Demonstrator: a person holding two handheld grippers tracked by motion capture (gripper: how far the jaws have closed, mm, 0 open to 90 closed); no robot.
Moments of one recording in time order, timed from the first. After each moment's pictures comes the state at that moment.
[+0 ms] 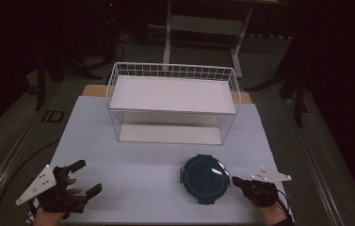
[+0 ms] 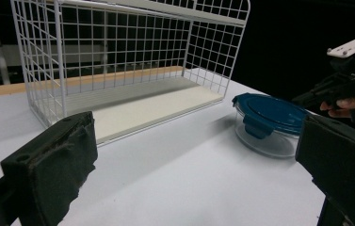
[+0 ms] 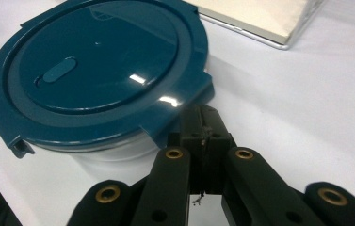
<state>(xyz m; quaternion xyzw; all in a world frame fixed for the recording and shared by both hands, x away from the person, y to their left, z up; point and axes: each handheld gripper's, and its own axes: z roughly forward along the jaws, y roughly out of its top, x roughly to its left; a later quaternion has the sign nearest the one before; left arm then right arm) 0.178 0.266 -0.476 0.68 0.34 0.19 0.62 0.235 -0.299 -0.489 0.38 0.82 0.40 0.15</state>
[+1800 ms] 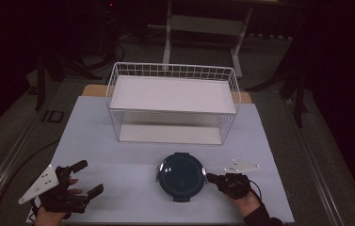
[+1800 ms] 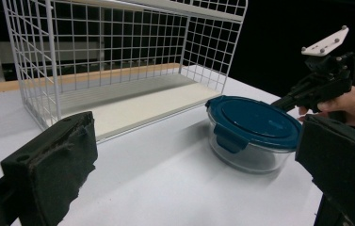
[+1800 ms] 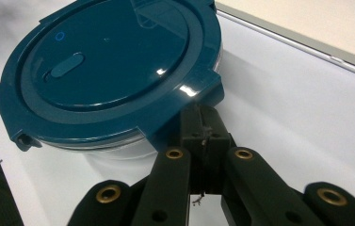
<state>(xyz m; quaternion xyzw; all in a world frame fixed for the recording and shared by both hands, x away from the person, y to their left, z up) 0.180 0.264 -0.478 0.68 0.34 0.19 0.62 0.259 -0.234 -0.498 0.34 0.83 0.42 0.09</state>
